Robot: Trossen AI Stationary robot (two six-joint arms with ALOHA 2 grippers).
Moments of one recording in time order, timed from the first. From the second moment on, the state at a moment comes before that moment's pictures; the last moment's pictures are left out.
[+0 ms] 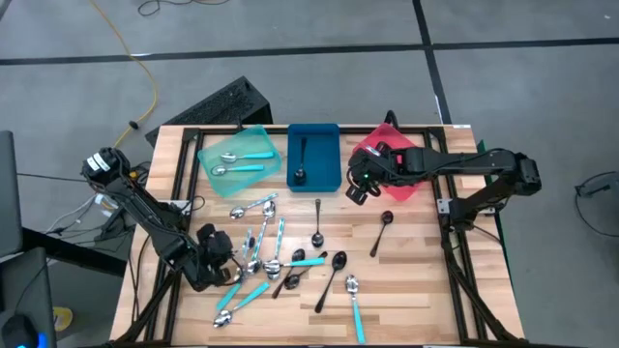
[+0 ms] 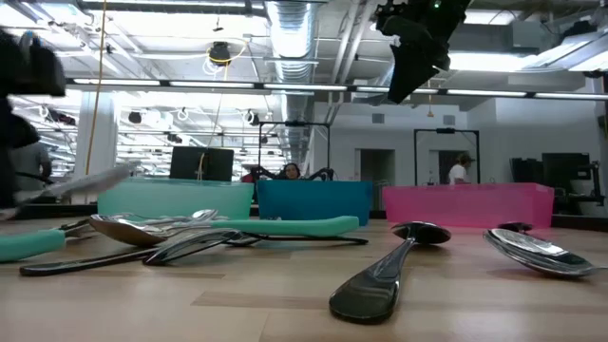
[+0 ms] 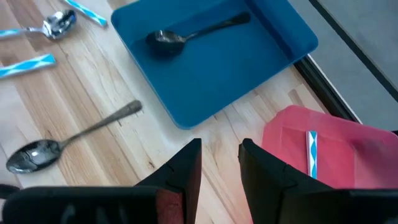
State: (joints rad) left arm -0.83 1.25 0.52 -0.61 -0.51 -1.29; right arm -0.08 1.41 1.27 -0.87 0.42 0.36
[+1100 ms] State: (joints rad) left arm -0.47 1.24 0.53 0.28 -0.65 -0.30; right arm 0.10 1.45 1.27 -0.34 0.42 0.18
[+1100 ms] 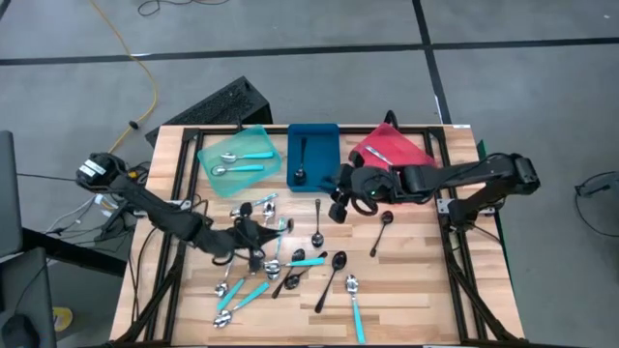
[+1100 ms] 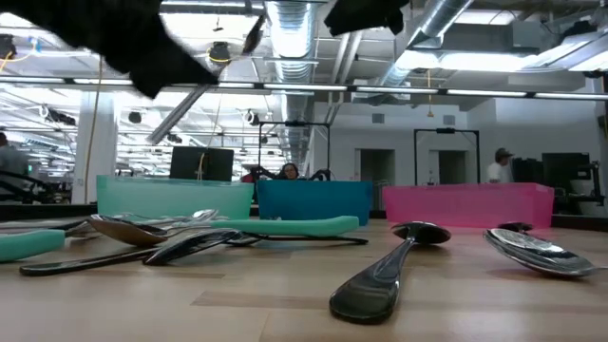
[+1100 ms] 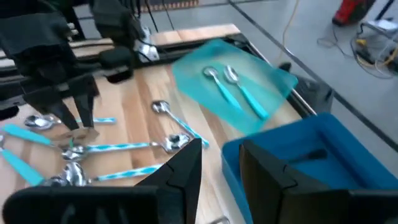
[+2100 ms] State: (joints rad) left arm -0.33 0.93 0.35 0.73 -0.45 0.13; right arm 0.16 1.71 1.27 0.42 0.30 -0.05
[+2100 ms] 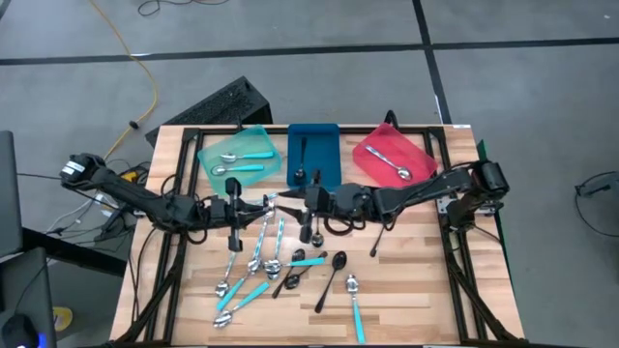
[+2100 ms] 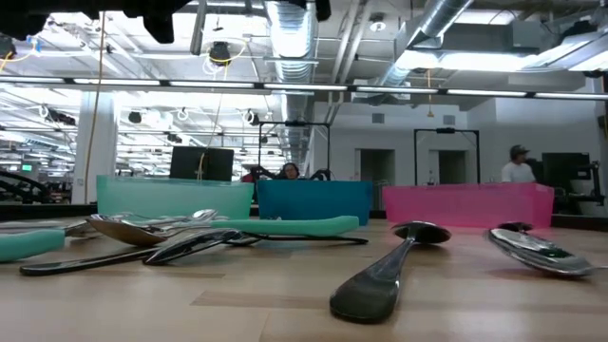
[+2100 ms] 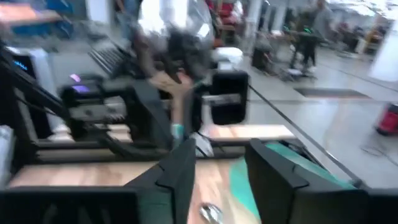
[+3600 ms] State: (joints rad) left arm -0.19 1.18 0.42 0.99 -0.30 0.16; right arm 0.12 1.72 1.27 0.48 0.18 -0.01
